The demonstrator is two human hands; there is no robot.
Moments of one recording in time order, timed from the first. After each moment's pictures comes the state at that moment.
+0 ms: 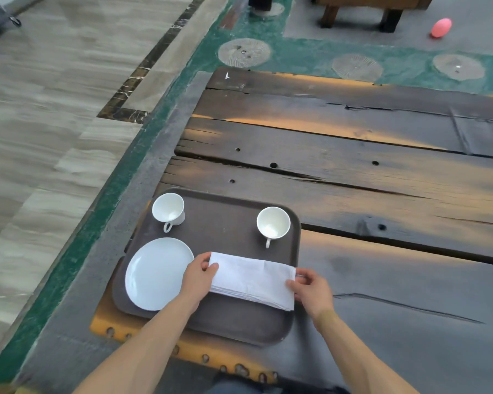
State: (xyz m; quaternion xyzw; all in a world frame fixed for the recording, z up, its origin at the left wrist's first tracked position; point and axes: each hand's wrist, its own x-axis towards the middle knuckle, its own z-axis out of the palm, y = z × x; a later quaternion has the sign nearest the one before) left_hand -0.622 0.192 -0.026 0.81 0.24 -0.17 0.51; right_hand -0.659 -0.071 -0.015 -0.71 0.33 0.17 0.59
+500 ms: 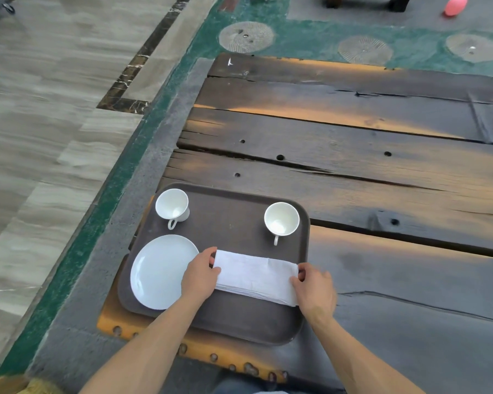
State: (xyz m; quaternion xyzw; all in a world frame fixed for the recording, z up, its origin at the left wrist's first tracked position) left_hand -0.609 0.203 -0.032 0.91 0.17 -0.20 0.34; right_hand -0.650 -0.045 -0.020 -0.91 0.26 0.15 0.27
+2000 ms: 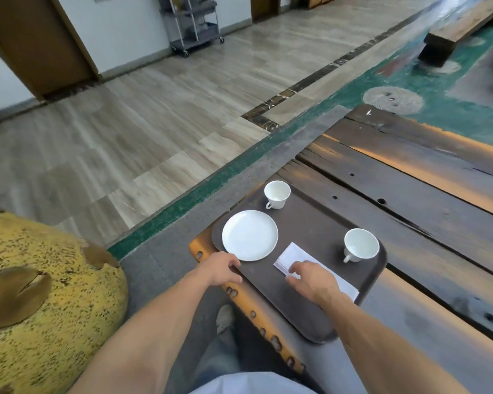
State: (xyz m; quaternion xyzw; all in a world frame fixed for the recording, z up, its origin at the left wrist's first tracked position) left_hand -0.746 0.278 0.045 0.90 0.22 -0.27 0.25; right_hand -0.643 0.036 0.032 -0.92 -0.28 0.26 0.11
